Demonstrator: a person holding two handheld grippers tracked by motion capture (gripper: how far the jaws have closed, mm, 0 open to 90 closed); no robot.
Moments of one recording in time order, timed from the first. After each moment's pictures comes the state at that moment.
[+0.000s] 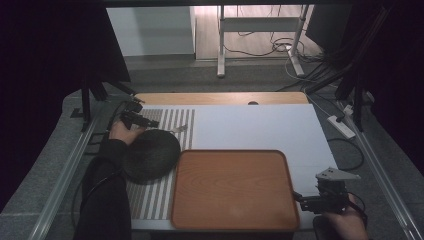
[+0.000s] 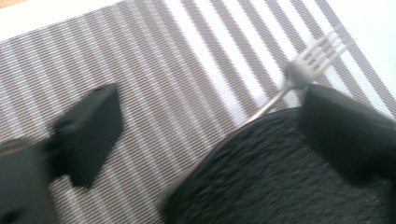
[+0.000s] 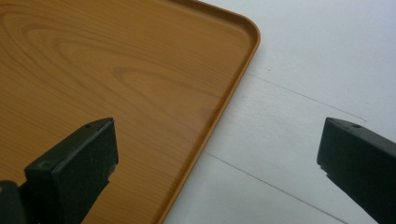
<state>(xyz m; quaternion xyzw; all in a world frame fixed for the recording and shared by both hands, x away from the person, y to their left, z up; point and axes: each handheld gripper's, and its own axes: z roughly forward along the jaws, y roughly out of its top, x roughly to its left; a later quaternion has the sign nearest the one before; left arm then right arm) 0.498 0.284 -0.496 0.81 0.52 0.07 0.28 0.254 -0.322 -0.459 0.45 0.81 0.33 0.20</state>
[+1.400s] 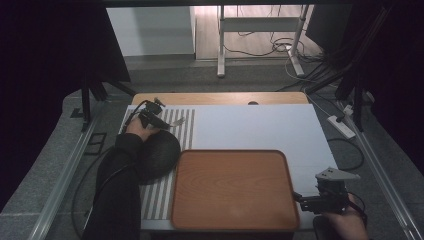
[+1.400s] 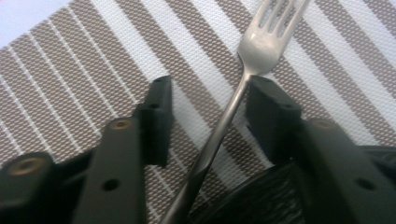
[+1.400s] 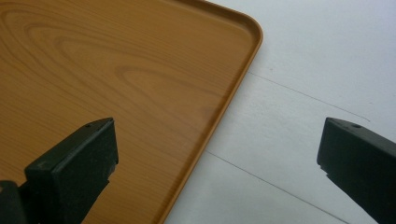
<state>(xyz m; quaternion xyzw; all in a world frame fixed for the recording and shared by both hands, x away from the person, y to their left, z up) 0.527 0.241 -0.519 0.86 0.46 0.08 0.20 0.255 -0.322 -0.459 0.45 0.81 0.33 0.19</state>
